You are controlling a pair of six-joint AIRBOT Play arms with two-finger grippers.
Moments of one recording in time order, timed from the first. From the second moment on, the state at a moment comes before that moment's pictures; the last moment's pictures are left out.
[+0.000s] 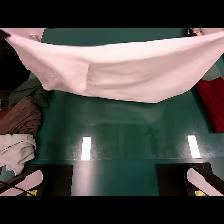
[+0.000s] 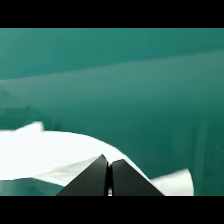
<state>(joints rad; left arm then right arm) 0.30 -1.17 1.90 0.79 -1.48 -1.45 -0.36 -1.03 1.75 -0.95 1.38 1.52</state>
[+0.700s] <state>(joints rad) 0.30 -0.86 2.22 0.68 -1.11 -1.34 -0.61 -0.79 1.97 -0.97 1.25 1.48</state>
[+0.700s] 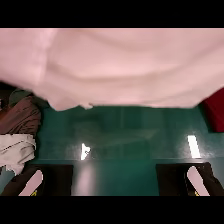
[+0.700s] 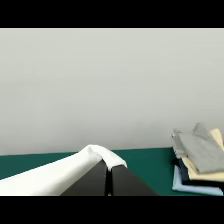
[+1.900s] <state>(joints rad) 0.22 -1.64 1.71 0.79 -1.05 -1.22 -0.07 -1.75 1.93 -1.34 1.27 1.66</state>
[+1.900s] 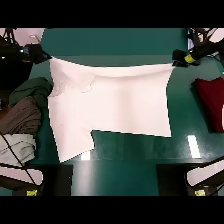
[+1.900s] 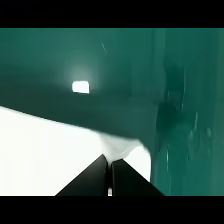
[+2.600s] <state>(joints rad) 0.19 -1.67 1.70 1.15 -1.22 -1.17 0.01 -1.77 1.84 -1.49 1.32 1.66</state>
